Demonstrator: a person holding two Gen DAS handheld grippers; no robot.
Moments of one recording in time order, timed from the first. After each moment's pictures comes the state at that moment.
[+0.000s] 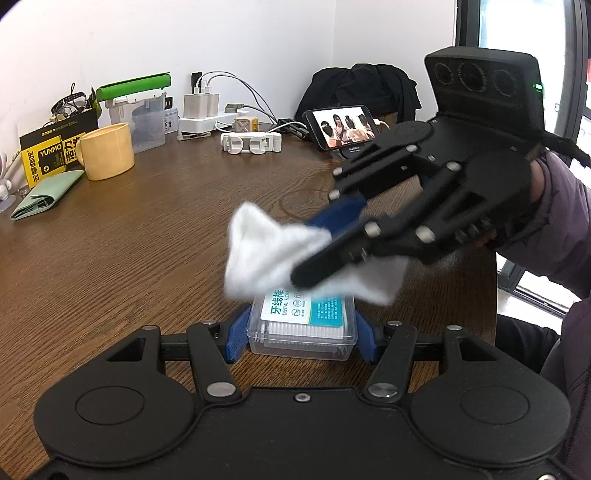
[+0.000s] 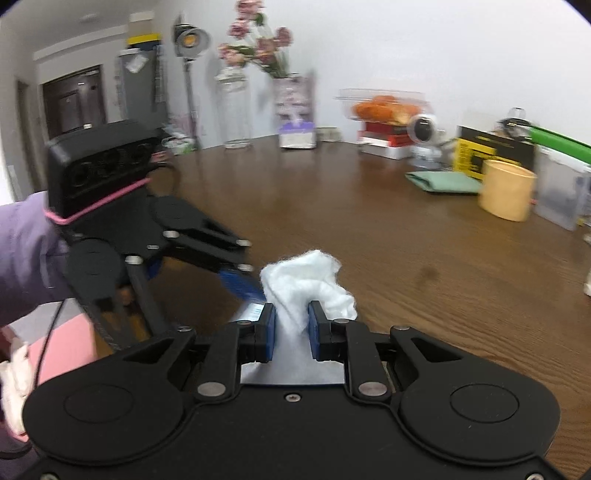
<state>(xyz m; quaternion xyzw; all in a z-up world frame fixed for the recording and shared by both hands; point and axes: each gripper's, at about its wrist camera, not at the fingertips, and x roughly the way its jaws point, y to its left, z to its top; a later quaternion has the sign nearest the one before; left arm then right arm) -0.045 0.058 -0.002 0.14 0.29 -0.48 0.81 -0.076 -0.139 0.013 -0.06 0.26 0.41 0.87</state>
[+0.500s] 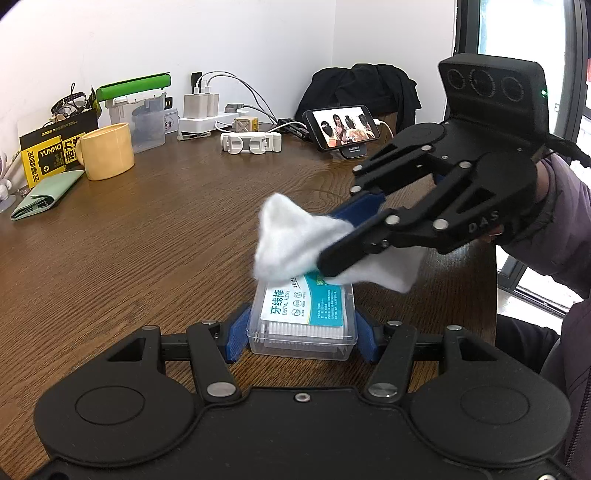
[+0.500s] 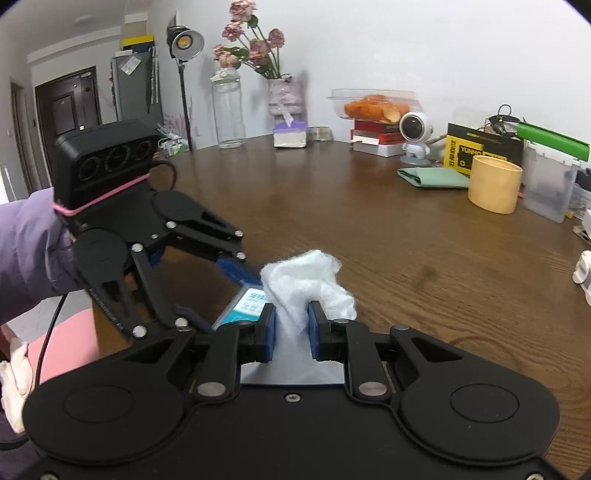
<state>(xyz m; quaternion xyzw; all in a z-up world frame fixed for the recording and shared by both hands) -0.046 0.058 -0.002 0.14 0.29 -0.48 0.81 -0.082 -0.157 0.014 -0.05 0.26 0.38 0.88</state>
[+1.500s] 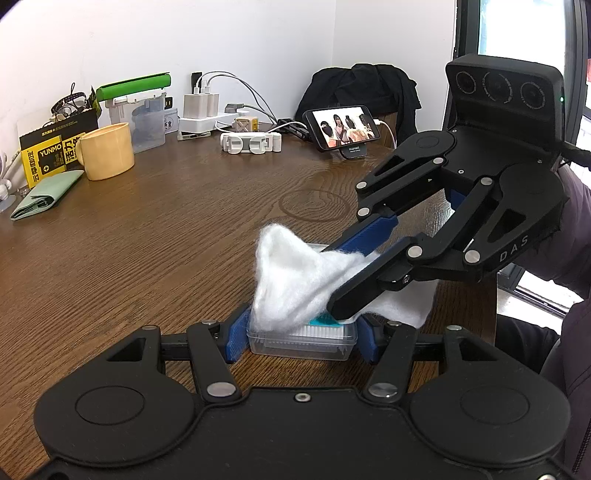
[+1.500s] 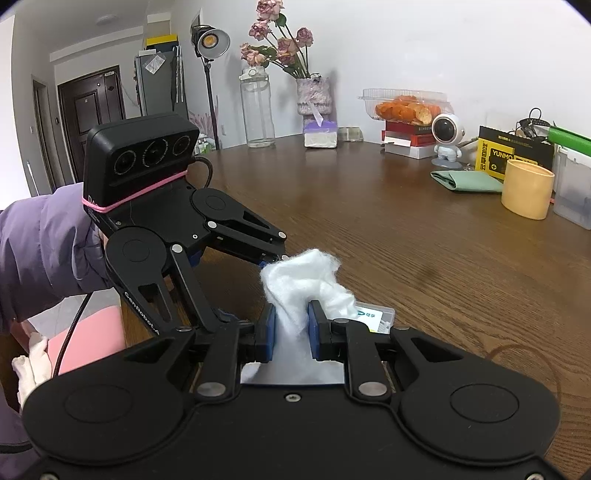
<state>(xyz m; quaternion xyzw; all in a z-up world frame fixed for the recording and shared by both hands) -0.046 0.058 -0.002 0.14 0.29 -0.48 0.81 -0.094 -0.139 0.012 -0.05 0.26 0.42 0.87</state>
